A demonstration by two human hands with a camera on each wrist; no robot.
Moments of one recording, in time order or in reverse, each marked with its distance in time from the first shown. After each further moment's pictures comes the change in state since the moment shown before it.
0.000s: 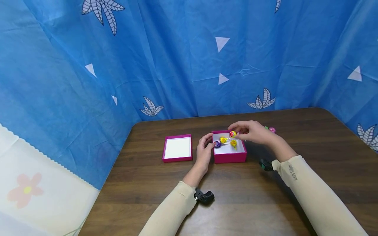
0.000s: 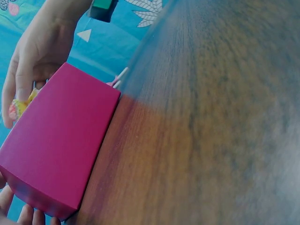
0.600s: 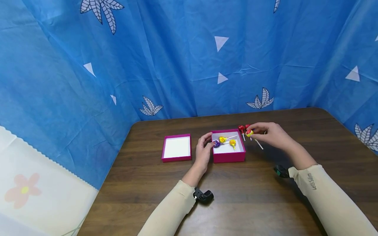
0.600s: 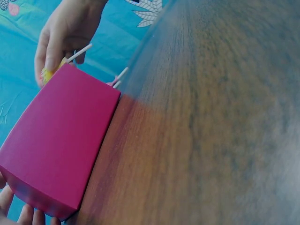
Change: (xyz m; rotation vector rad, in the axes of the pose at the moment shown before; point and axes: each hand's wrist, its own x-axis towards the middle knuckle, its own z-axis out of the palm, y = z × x) left_hand -0.001 -0.001 -0.001 0.003 -0.015 0.006; right_hand -0.044 0.030 -0.017 -0.051 0.169 0.146
